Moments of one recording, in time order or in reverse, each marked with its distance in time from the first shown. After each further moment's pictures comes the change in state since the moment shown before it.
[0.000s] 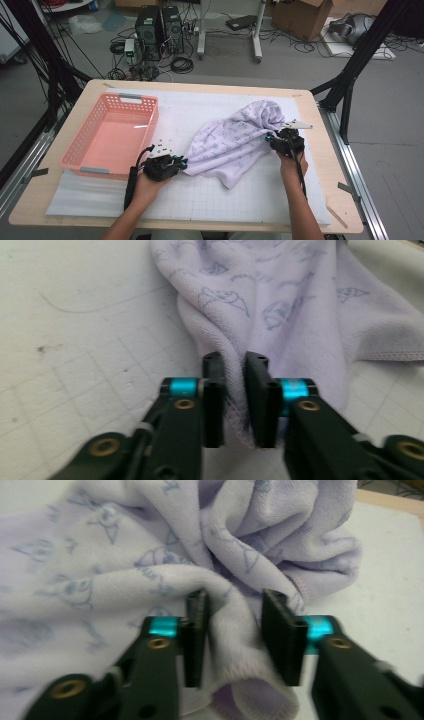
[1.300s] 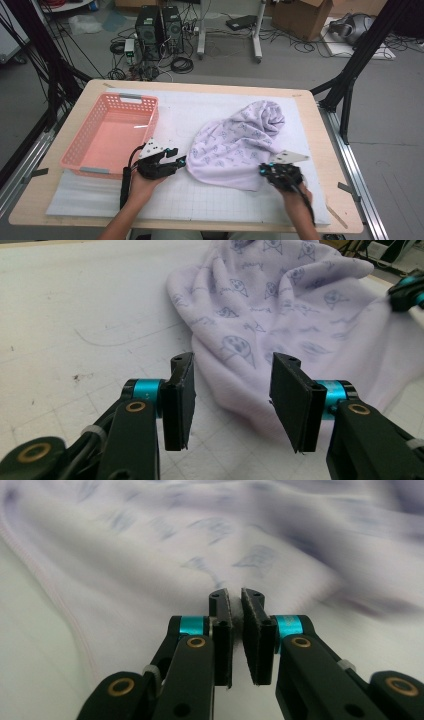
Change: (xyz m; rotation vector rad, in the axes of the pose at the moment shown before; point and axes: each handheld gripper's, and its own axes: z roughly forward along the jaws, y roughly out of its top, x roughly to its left) left arm 0.011 0.000 -0.015 -0.129 -0.003 -0.014; right arm 0.036 -0.053 -0.069 0.079 0.186 -0.186
